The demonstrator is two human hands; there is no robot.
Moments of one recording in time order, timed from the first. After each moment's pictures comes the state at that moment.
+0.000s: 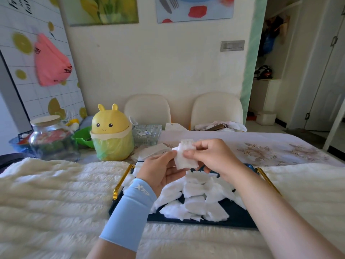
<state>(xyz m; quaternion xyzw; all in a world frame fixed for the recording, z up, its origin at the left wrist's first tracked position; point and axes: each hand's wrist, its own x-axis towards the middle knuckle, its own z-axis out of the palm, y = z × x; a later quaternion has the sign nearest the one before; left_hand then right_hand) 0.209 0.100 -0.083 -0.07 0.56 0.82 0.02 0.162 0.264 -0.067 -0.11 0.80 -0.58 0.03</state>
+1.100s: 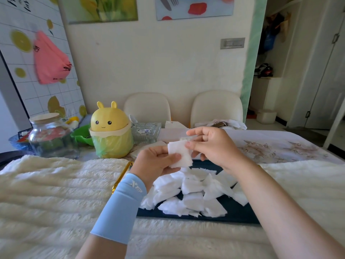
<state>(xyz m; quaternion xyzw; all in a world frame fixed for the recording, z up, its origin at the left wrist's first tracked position) 0.211 0.089 -0.082 -0.01 0.67 0.74 -0.03 0.160 0.270 -0.057 -0.20 0.79 -0.59 -0.03</state>
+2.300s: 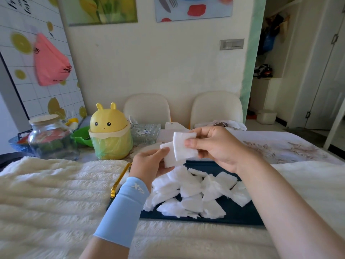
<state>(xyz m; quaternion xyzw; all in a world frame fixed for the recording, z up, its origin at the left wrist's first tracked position) 0.200 0.088 -0.090 -0.12 0.59 0.79 -0.08 0.165 0.275 -0.043 -0.20 0.70 -0.68 0.08</state>
